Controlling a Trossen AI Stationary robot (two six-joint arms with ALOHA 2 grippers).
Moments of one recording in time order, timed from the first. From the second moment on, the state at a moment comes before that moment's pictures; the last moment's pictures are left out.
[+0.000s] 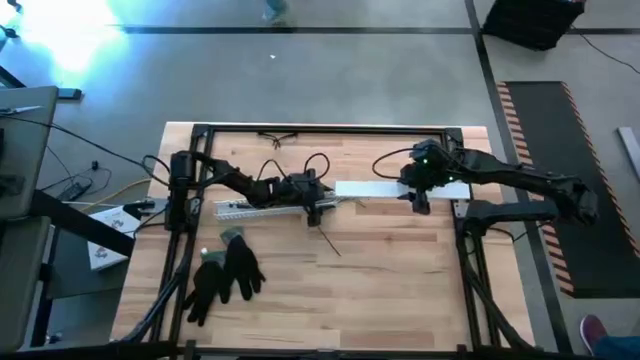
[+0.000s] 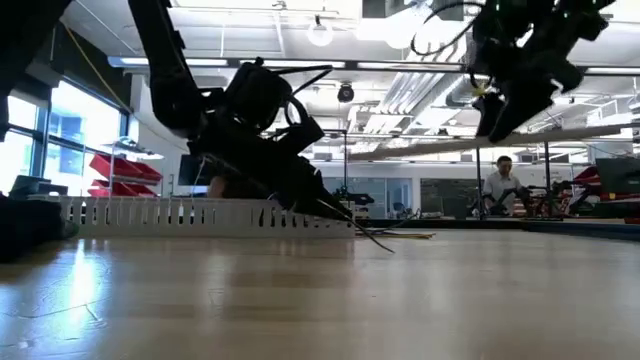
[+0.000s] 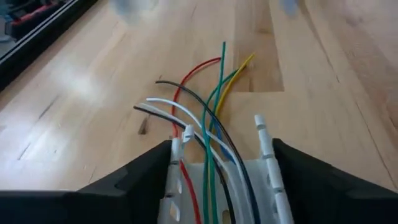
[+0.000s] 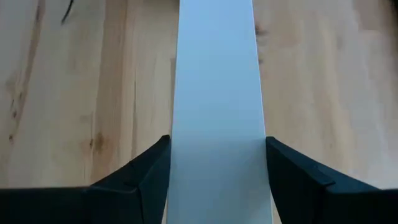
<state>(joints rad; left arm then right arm) 0.17 1.98 0.80 0.68 -0.04 0.16 -0.43 0.99 0.70 -0.72 -0.19 -0.38</state>
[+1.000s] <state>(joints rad) 0.04 1.88 0.79 0.42 -0.05 0.16 -0.32 1.11 0.56 -0.48 -0.19 -0.41</state>
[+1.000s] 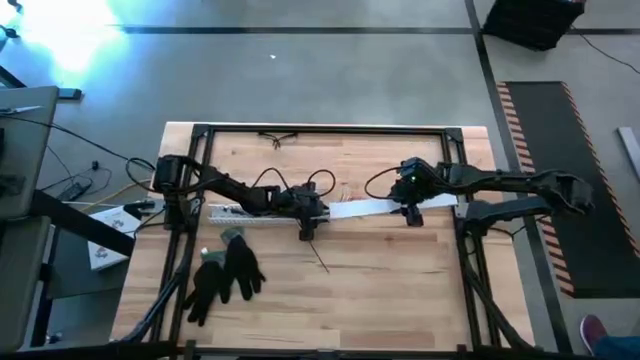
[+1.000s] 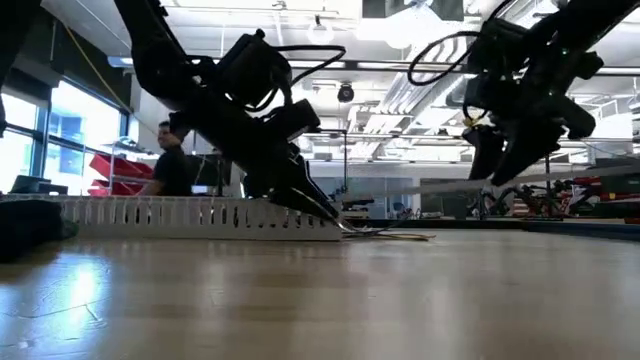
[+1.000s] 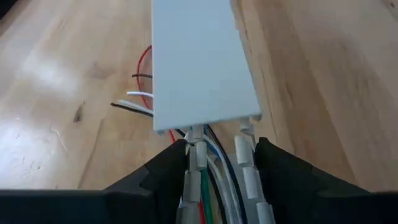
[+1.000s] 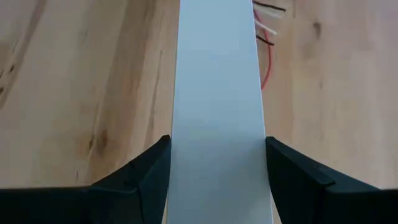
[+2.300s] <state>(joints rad) 0.03 1.88 0.79 0.42 -0.10 0.13 -0.16 1.19 0.21 0.22 -0.08 -0.19</state>
